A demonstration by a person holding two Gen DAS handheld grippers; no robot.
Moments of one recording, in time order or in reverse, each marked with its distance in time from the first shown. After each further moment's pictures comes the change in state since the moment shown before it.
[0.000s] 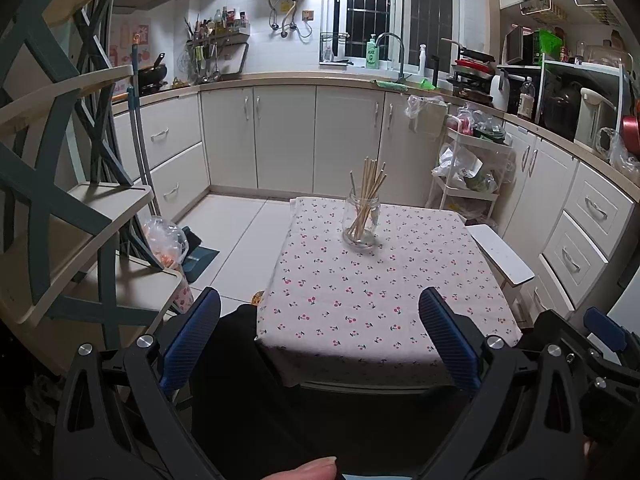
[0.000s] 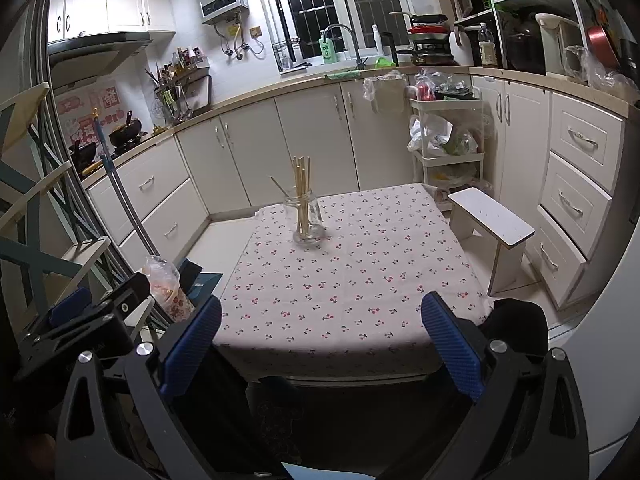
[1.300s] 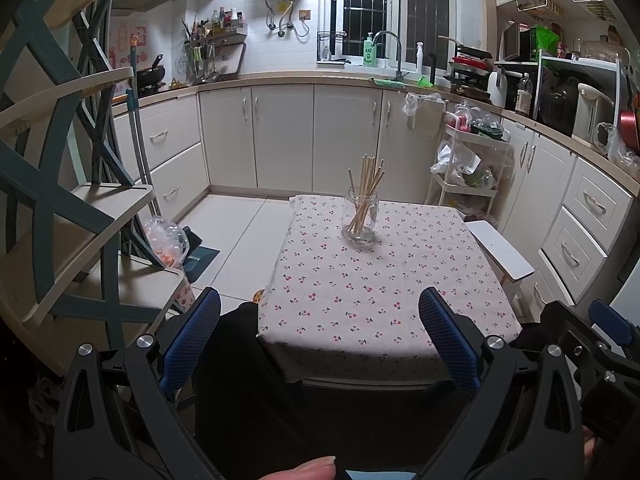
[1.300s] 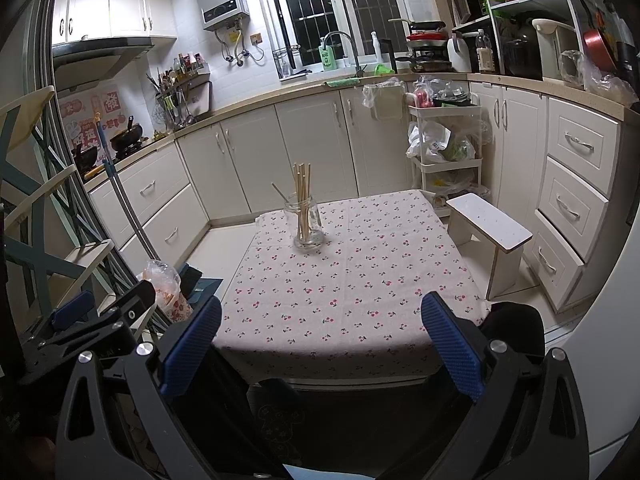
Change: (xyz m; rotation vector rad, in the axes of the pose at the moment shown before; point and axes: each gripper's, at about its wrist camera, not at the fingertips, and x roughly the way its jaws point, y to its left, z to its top) left arm -0.006 -0.003 -0.004 0.012 0.007 0.001; right arm -0.007 -0.002 -0.001 0.001 -0.014 -0.002
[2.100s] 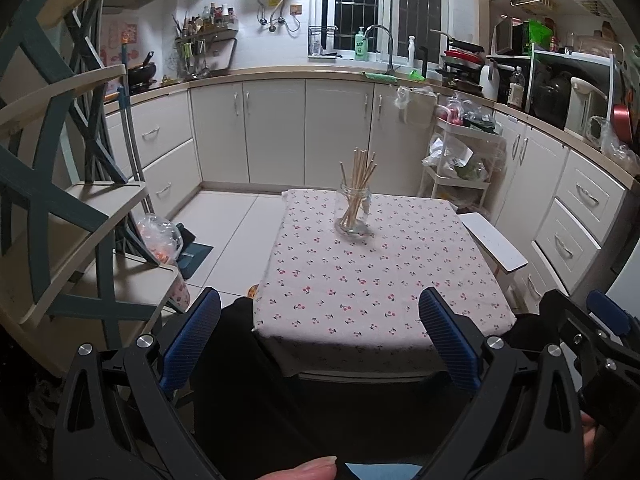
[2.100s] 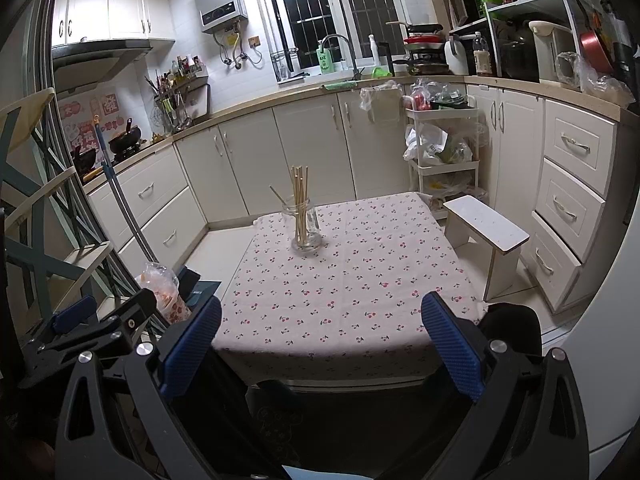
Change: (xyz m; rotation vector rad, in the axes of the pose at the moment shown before) left arm -0.002 0.001 -0.004 0.016 0.018 -0.029; right arm -0.006 -0.005 0.005 0.002 -0.009 -0.003
